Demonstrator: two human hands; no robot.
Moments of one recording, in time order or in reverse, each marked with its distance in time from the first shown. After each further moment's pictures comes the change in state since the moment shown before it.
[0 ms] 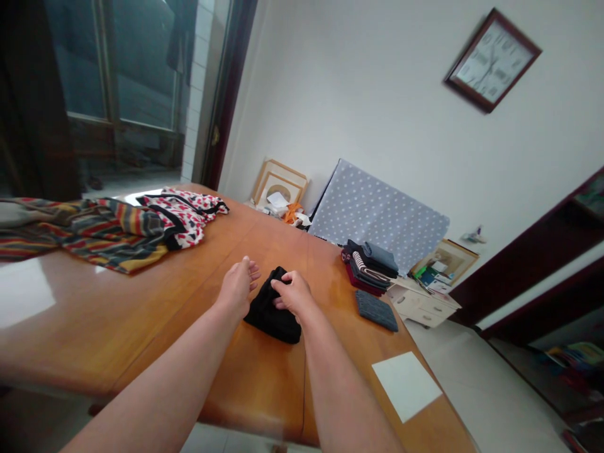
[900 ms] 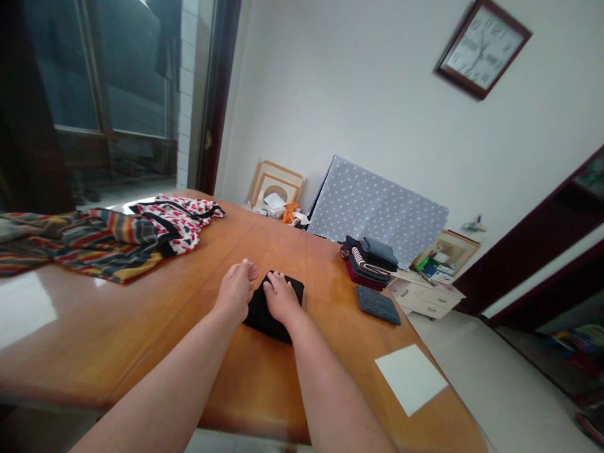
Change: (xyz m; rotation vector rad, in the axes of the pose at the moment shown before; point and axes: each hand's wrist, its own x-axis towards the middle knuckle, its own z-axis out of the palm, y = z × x) left_hand 0.001 -0.007 0.002 0.080 -0.001 0.102; right_hand 0.021 0.032 0.017 -0.498 -0.028 -0.426
